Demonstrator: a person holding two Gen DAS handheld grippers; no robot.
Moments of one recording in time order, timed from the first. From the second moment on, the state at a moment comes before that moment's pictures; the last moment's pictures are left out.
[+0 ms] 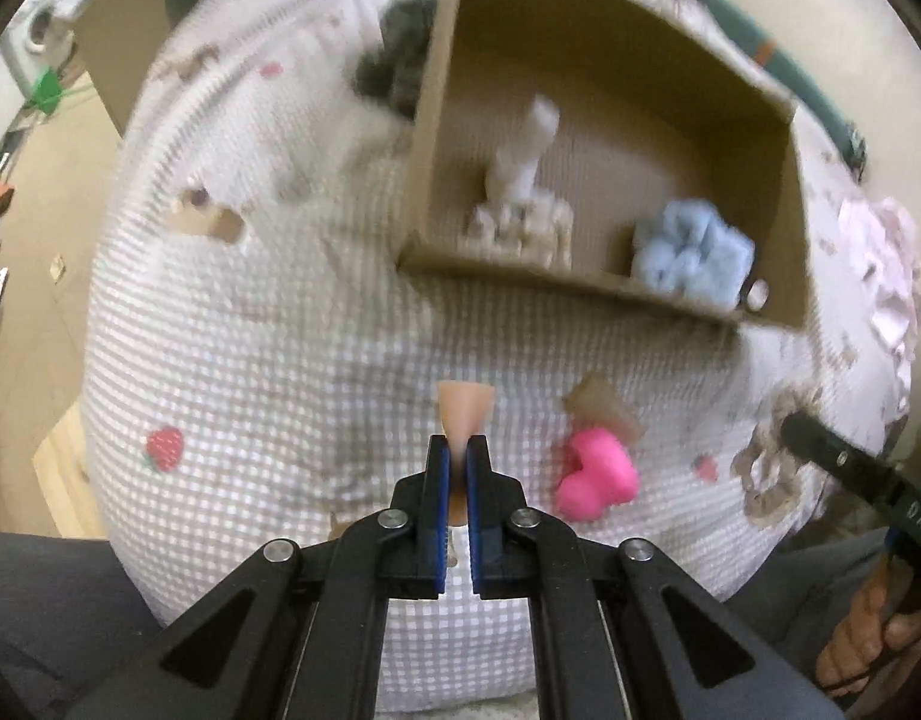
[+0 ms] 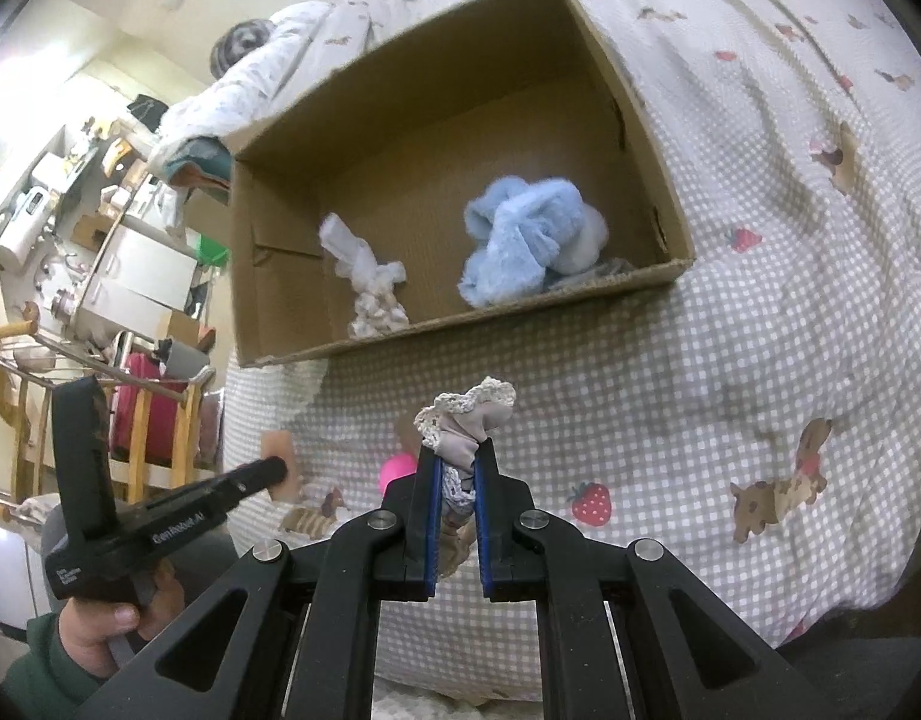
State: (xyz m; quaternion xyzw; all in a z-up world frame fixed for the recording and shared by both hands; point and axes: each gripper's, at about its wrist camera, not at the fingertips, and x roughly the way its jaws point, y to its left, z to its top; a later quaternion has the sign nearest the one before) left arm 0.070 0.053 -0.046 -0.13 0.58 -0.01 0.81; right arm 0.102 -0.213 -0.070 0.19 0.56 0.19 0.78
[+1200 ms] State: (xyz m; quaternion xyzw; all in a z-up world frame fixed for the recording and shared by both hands) left arm 0.139 0.017 0.061 -0.07 0.44 -0.04 0.90; right arm 0.145 -0.211 0.023 0.17 0.44 0.22 0.85
